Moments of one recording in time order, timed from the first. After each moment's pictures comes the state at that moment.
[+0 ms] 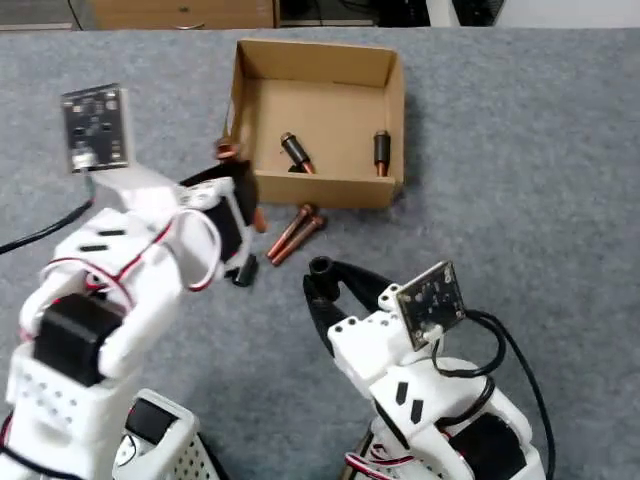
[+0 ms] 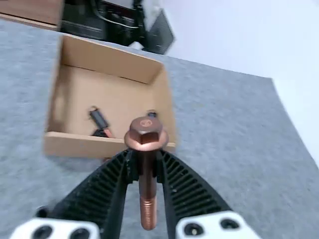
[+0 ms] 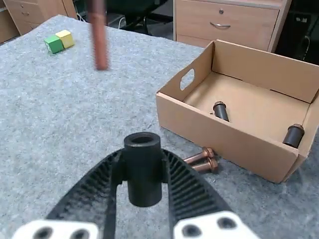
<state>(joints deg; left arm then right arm) 23.6 -51.5 15.7 65.5 18.2 -36.7 -100.9 64.6 66.8 -11.8</state>
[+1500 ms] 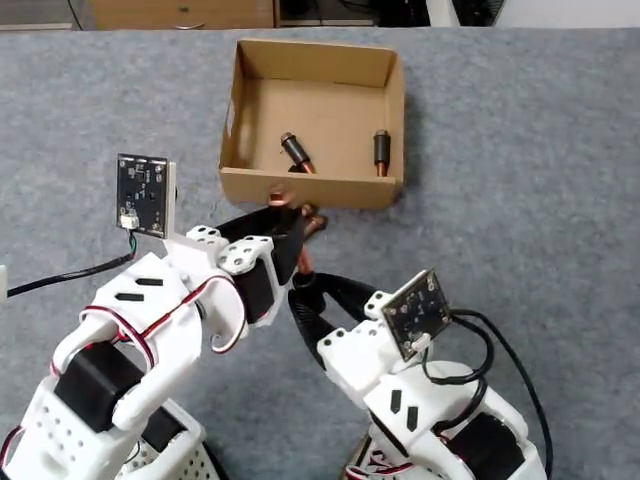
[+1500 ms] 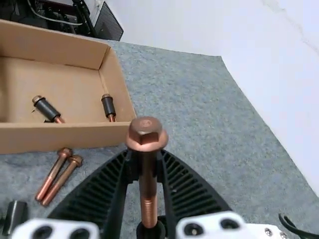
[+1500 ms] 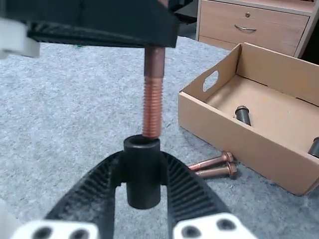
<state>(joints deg) 34.1 -66.5 34.6 58.2 20.8 -42.0 -101.4 65.1 66.8 -11.8</state>
